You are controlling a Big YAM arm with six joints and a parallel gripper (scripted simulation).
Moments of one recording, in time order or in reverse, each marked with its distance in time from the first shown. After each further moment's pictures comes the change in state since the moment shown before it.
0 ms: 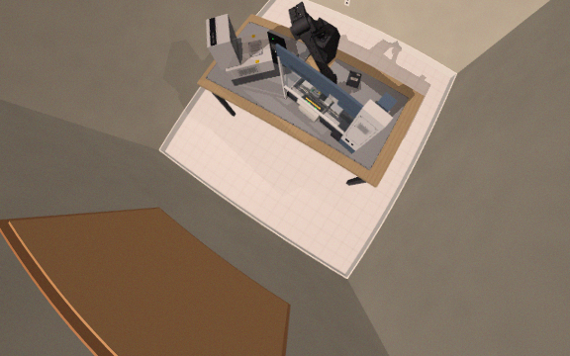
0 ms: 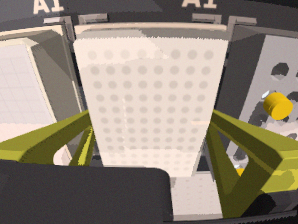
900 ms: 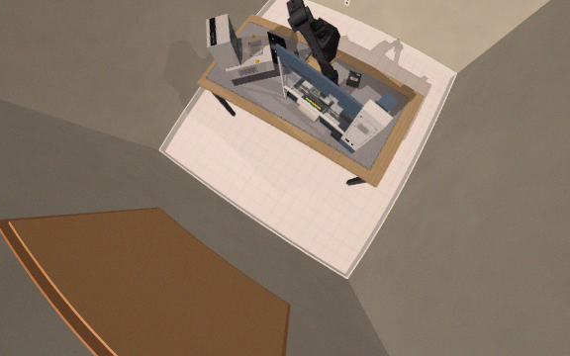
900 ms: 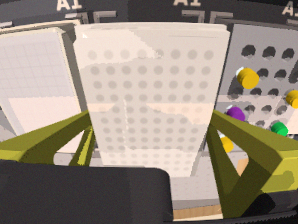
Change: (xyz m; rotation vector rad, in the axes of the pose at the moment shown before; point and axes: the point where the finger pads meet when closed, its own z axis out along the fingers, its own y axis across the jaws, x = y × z) arm 0.000 0.000 -0.038 0.004 0.003 0.005
